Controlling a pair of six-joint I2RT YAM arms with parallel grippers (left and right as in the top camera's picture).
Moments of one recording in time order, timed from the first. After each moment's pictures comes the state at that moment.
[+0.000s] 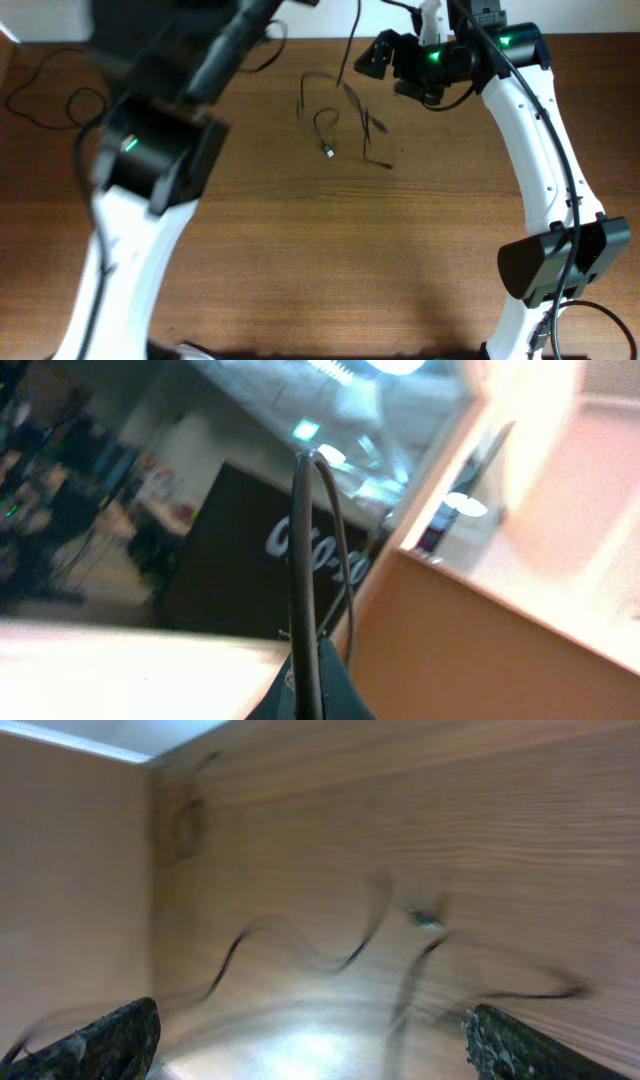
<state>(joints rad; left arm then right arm) -0.44 1.58 2.17 -0.18 0.22 -0.65 0.21 2.01 2.15 -1.11 -0.56 0.50</state>
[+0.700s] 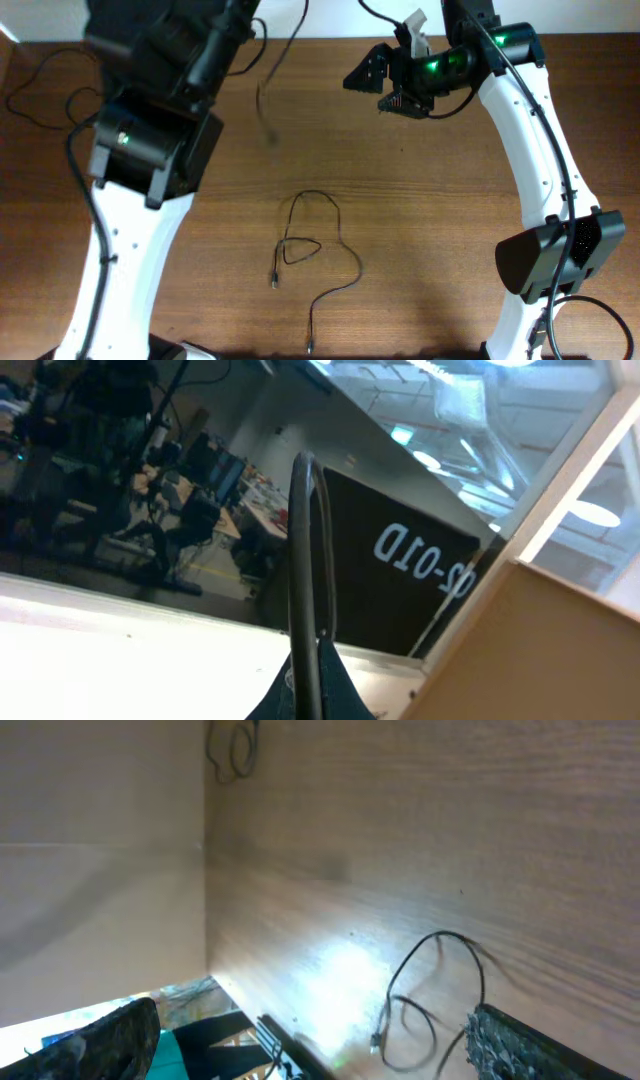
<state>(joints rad) -0.41 1.60 2.17 -0.30 0.02 -0.55 0.20 2.03 2.15 -1.21 -0.82 0.39</state>
